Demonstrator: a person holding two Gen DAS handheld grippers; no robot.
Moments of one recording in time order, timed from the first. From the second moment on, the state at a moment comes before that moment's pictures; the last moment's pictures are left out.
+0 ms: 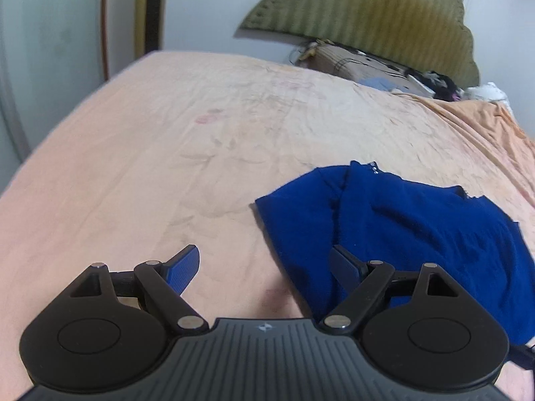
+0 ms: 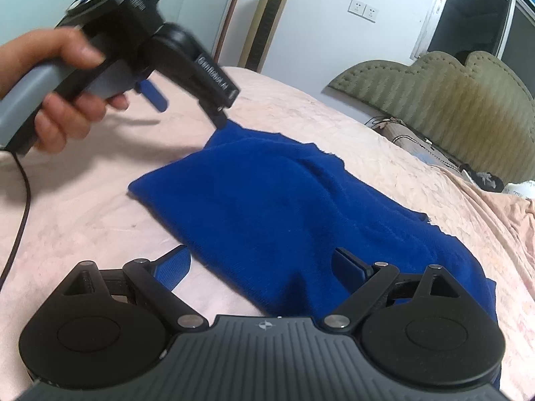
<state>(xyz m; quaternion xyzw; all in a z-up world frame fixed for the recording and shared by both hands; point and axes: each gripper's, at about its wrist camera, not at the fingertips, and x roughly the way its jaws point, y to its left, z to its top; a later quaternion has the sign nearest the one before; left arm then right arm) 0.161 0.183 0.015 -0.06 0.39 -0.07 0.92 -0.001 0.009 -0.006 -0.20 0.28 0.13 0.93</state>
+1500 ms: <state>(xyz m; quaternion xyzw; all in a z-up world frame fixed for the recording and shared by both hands) 0.269 0.091 0.014 -0.05 0.43 -0.17 0.89 0.051 0.054 -0.026 -0.26 0.20 0.17 0.93</state>
